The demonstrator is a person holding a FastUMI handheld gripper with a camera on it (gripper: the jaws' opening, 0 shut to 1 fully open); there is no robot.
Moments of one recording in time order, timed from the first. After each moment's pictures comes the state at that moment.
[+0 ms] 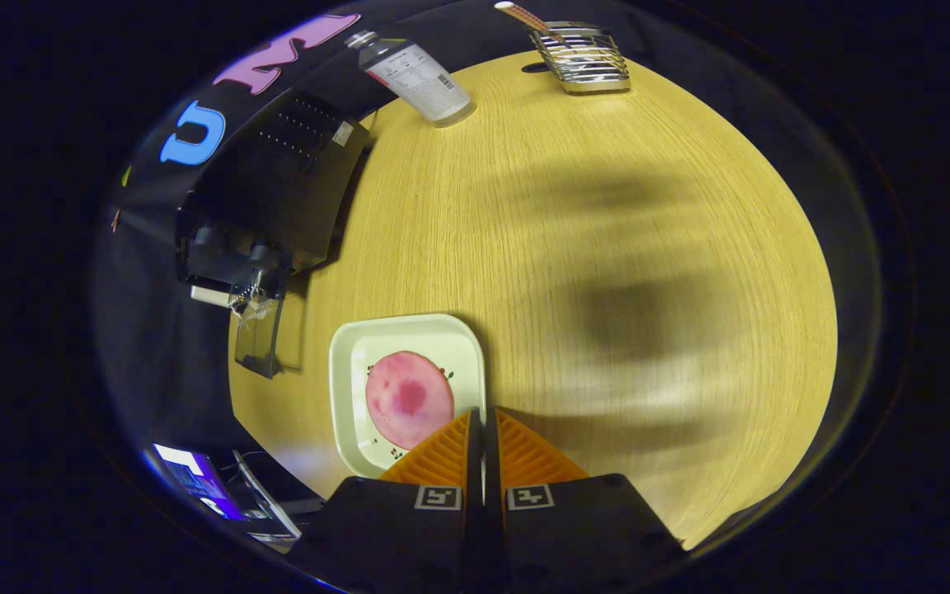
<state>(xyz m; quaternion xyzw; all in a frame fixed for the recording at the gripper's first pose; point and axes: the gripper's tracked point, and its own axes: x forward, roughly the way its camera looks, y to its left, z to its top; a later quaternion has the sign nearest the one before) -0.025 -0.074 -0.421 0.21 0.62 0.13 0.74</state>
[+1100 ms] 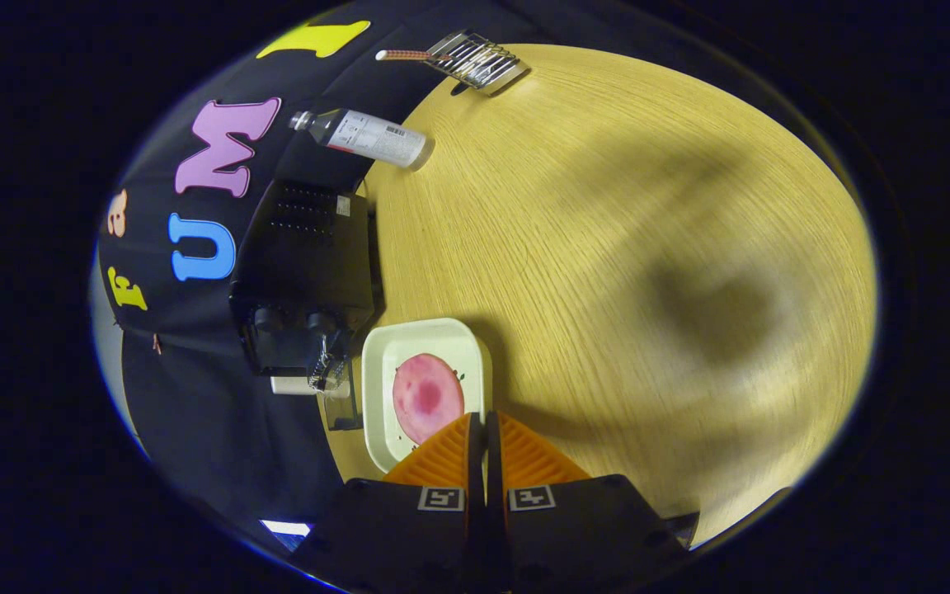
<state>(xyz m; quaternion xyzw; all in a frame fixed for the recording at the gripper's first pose) -0.037 -0.048 -0.402 0.41 0.55 0.08 0.72</state>
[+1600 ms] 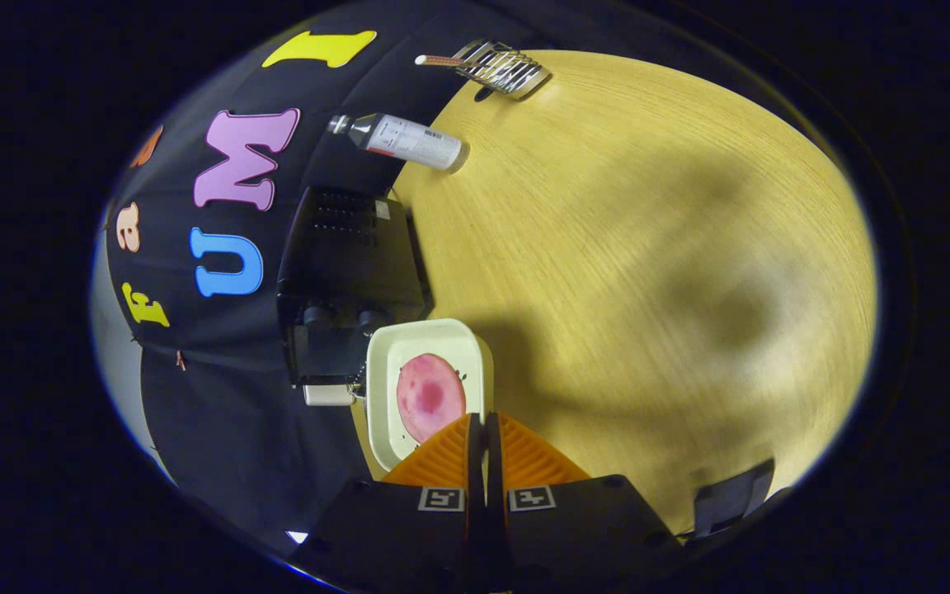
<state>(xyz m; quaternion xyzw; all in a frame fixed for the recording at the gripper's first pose) -0.039 0.005 -0.353 0.45 0.53 0.09 0.71</state>
